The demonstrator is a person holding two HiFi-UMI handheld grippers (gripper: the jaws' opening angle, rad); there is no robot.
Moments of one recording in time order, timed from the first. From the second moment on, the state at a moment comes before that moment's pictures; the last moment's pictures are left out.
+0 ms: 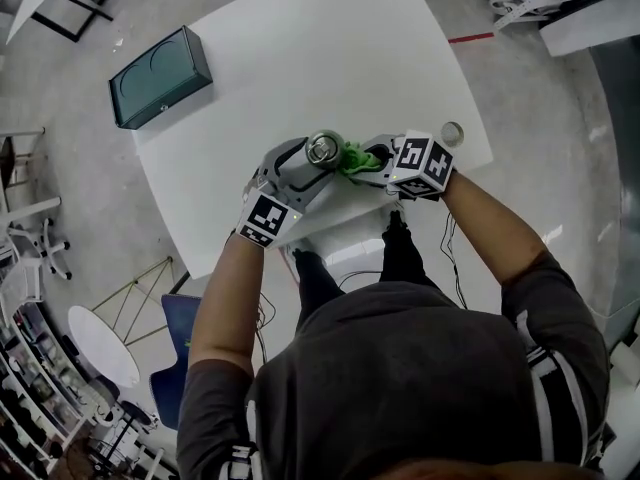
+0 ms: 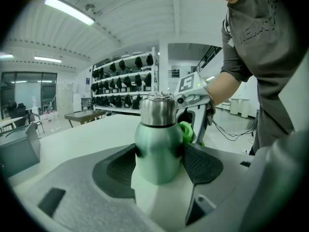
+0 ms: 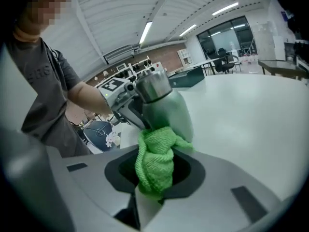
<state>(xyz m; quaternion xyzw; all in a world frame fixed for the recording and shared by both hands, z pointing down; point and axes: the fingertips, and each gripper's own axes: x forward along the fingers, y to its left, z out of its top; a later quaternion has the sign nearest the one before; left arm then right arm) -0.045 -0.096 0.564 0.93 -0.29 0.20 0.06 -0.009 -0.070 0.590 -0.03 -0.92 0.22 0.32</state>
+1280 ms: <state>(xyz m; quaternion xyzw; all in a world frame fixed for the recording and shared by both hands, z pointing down) -0.054 -0.089 0.566 0.91 -0.32 0.22 0.09 0.000 -0.117 0.496 0.08 -0.95 0.22 0.19</state>
